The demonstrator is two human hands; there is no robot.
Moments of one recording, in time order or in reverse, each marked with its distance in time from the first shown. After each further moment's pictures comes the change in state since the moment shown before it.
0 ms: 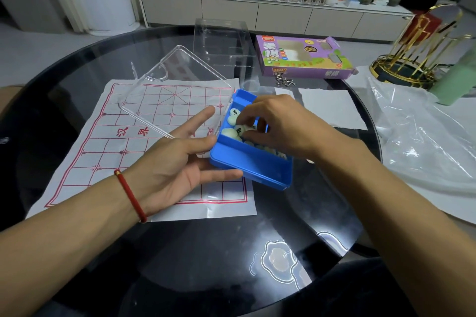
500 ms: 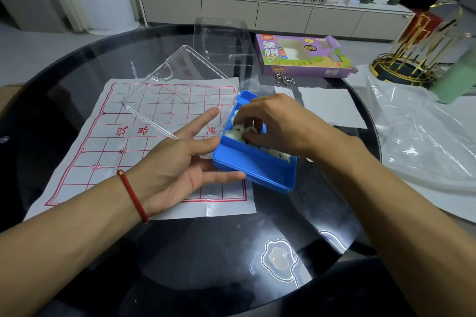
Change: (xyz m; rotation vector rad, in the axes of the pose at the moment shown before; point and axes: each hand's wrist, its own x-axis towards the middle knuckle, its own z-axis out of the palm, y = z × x) left_hand -0.002 -0.002 0.007 0.013 -0.004 -0.005; right_hand 0.000 -0.001 0.001 -0.020 0.016 -0.090
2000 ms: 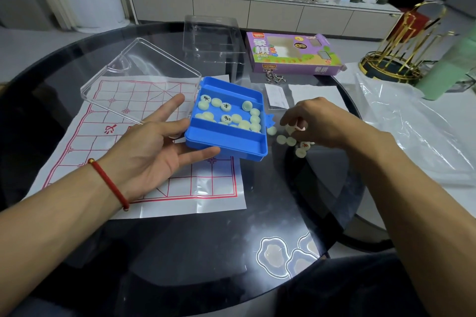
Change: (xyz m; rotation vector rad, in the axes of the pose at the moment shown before) left_hand 0.008 0.013 -0.016 -0.101 0.156 0.073; right_hand -0.045 0.084 -0.002 -0.108 -0.188 0.336
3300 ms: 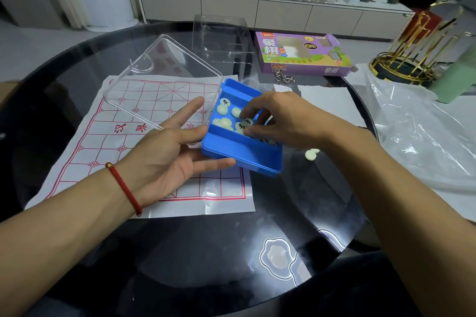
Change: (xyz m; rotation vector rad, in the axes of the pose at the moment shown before) left_hand -0.005 -0.005 0.004 0.040 -0.077 -0.030; right_hand 0.017 -0.081 -0.018 0.283 -0.009 -0.155
